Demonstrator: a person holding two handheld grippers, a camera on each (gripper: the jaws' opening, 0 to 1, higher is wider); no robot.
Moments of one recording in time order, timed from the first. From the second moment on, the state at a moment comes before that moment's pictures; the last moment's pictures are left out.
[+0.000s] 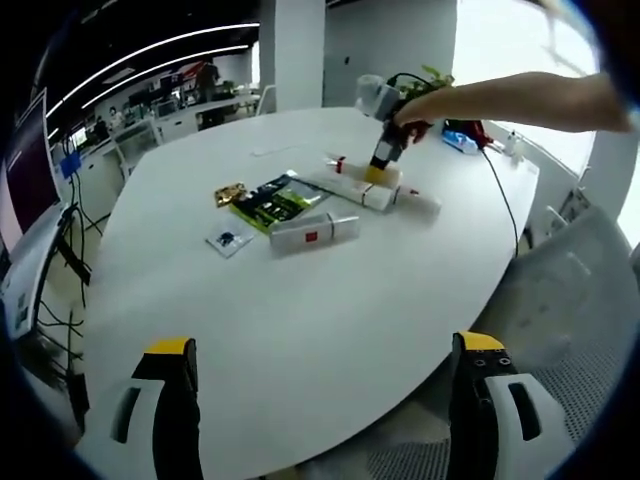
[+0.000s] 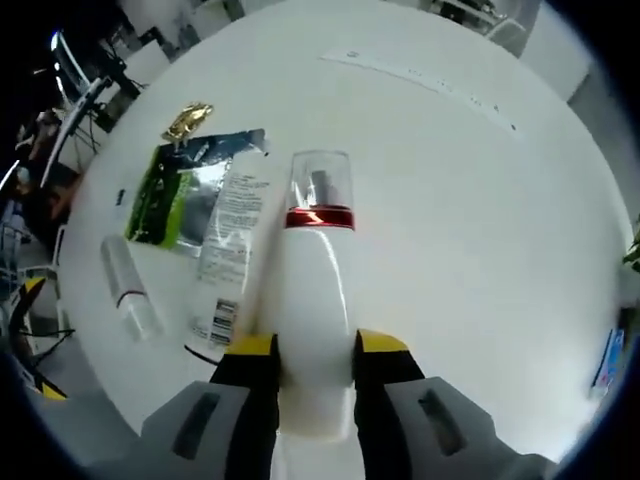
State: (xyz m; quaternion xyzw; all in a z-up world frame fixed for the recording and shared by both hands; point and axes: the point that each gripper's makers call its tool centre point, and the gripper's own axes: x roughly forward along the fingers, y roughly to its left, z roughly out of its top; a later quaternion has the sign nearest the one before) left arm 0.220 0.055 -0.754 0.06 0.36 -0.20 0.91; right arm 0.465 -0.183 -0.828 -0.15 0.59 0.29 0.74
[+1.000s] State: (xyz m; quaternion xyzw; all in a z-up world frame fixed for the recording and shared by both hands) left arm 0.240 0.042 -0.722 0.02 0.33 -0.27 0.90; right arm 0.412 -0.187 -0.816 0.13 0.57 0.32 0.74
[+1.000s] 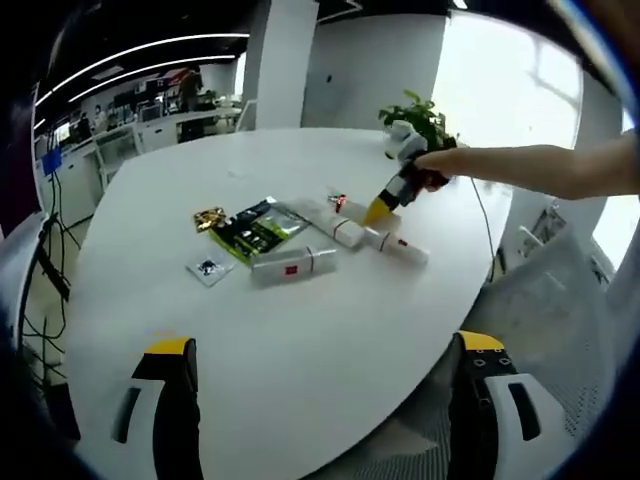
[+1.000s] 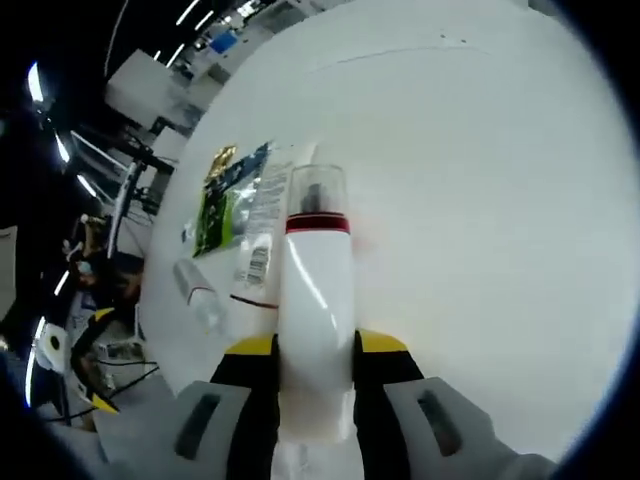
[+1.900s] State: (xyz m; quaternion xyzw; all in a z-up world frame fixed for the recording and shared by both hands) left arm 0.307 -0.035 -0.716 -0.04 0.30 -0.40 0.87; right arm 0.364 -0.168 -0.811 0.34 0.52 0.35 0.70
